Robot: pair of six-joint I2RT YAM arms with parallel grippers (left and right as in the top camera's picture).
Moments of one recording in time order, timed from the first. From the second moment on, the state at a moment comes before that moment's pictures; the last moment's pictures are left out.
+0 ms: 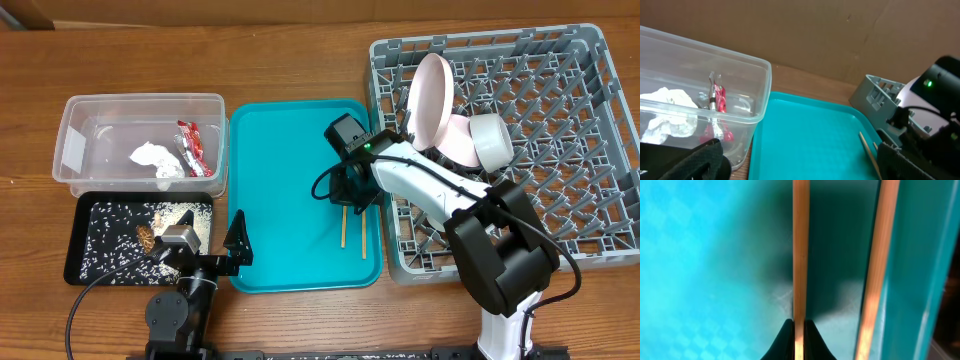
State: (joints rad) left arm -0.06 0.02 0.01 -0.07 0.07 -0.35; right arm 0.60 2.02 1.39 -0.81 -0.13 0.67
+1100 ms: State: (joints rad) left arm -0.06 0.02 0.01 -0.07 0.07 -0.35; right arm 0.34 1.81 1.49 -0.95 -0.07 0.18
